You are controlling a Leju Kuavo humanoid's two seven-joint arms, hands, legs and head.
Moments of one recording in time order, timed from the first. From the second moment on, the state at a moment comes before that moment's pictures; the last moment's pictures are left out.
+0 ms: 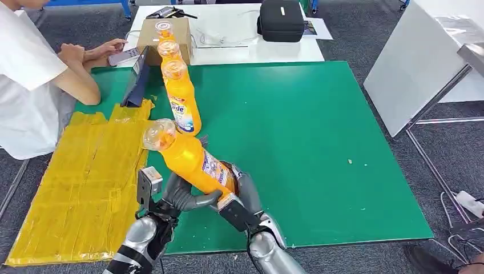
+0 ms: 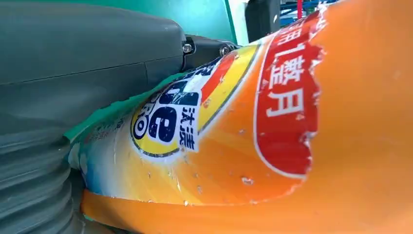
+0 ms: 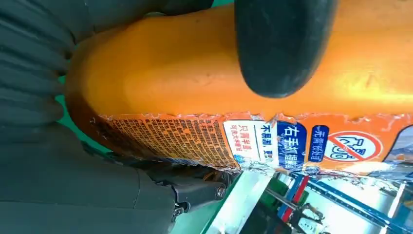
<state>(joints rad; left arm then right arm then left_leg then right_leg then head) -0.16 -0.14 -0.32 -1.28 0.04 -0.14 -0.47 -0.26 0.29 0.45 -0.89 0.41 -0.28 -0.51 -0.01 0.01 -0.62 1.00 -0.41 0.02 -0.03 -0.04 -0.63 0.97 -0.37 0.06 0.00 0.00</state>
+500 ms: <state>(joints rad) -0.16 -0.15 -0.31 -1.28 0.05 -0.13 -0.48 -0.26 0.29 0.44 -0.88 0.41 -0.28 -0.51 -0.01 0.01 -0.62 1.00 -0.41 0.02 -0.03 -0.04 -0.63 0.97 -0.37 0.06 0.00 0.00</state>
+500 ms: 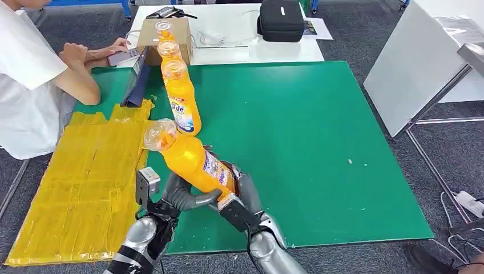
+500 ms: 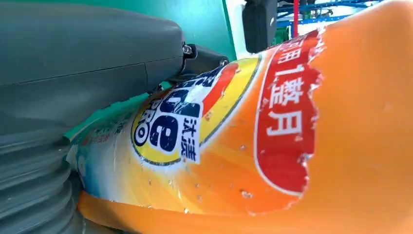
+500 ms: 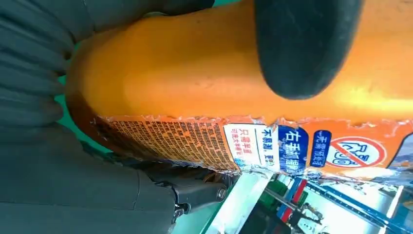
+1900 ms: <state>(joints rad) -0.33 -0.05 -0.11 -1.20 -0.94 0.66 -0.33 -0.03 0.16 0.32 -1.50 0.36 -0.29 -0.54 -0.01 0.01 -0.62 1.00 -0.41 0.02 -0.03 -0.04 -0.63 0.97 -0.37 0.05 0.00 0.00</state>
